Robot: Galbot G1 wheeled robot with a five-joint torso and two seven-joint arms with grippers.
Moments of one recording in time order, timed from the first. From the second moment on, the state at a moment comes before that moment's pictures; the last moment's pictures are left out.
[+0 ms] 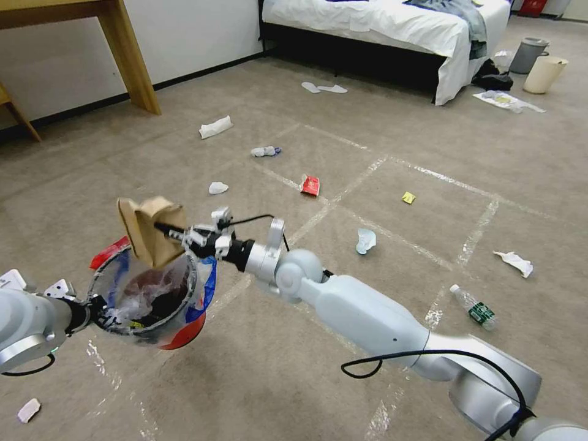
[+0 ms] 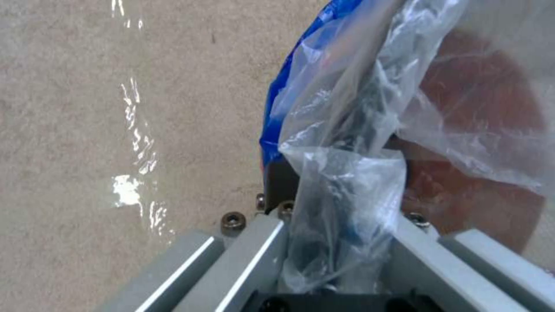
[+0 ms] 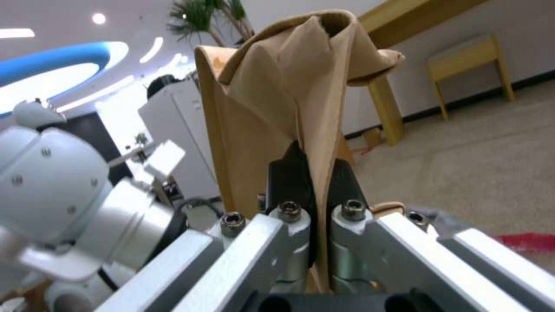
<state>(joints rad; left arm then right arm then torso) 1.35 -0.68 -0.85 -2.05 -2.05 0.60 -1.19 -0.34 1.34 -0.57 1.44 1.17 0.00 -0.46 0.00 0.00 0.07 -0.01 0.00</state>
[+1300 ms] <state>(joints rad) 1.36 -0.70 -0.85 -2.08 -2.05 0.59 -1.18 -0.32 1.25 -0.35 1.49 1.14 0.00 -0.39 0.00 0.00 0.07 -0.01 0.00</state>
